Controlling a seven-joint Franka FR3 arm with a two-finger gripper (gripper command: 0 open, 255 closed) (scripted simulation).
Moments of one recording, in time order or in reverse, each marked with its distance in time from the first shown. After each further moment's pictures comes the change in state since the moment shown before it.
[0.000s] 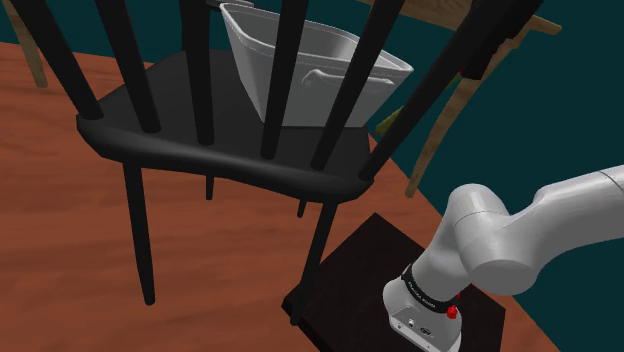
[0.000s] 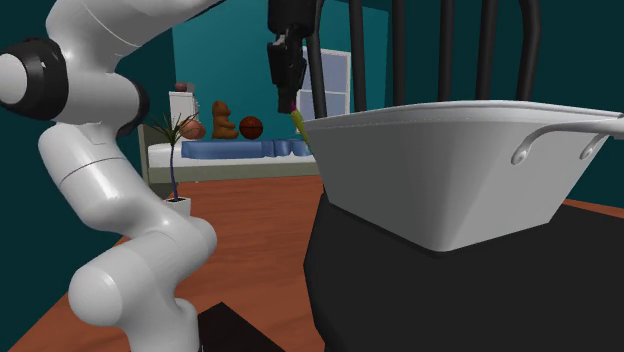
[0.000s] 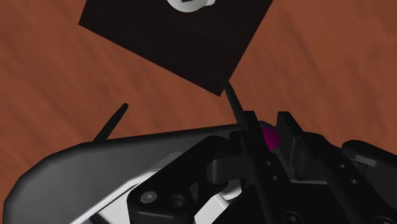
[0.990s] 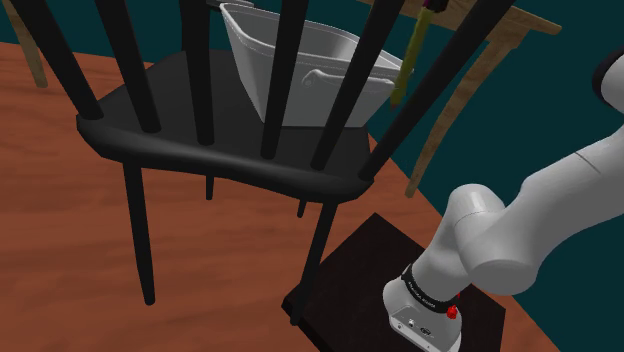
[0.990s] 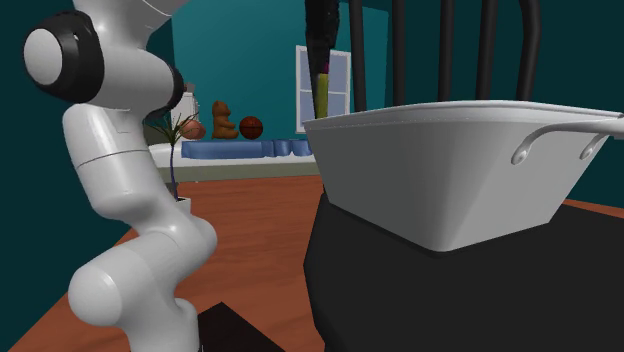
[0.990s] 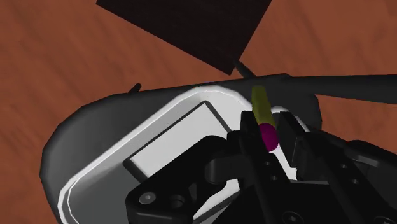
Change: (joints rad) arm -0.005 0.284 -0.070 0.373 -0.050 -0.100 -0.074
